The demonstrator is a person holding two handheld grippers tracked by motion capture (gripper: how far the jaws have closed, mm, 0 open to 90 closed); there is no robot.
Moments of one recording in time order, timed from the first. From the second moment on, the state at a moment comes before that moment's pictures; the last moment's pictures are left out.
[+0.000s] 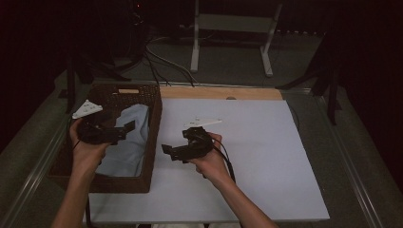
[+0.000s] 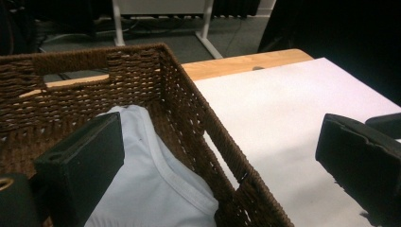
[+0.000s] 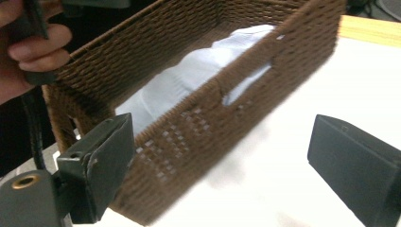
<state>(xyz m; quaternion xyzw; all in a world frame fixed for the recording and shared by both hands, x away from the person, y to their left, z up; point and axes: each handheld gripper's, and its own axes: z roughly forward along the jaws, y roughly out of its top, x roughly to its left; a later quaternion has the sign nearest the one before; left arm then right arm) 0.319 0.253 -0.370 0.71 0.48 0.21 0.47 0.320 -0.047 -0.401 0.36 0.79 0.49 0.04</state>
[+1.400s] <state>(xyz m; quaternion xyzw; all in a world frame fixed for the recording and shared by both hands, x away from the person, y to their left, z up) 0.255 0.229 -0.407 0.71 0.46 0.23 0.49 0.270 -0.239 -0.432 0.44 0.70 0.55 0.13</state>
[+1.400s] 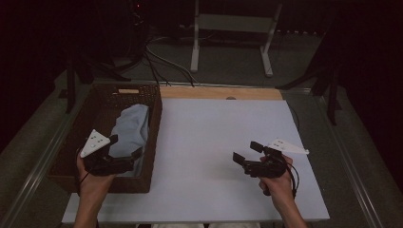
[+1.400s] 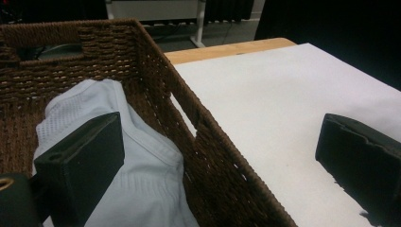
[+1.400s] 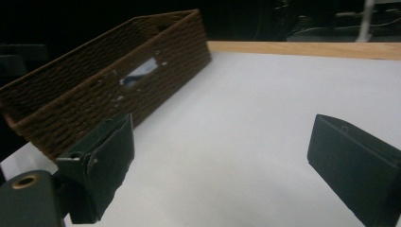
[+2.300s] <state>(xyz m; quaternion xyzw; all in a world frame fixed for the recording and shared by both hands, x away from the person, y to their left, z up) 0.246 0.230 -0.423 0.70 0.46 0.22 0.50 0.235 -0.309 -0.469 0.50 0.67 0.52 0.18</state>
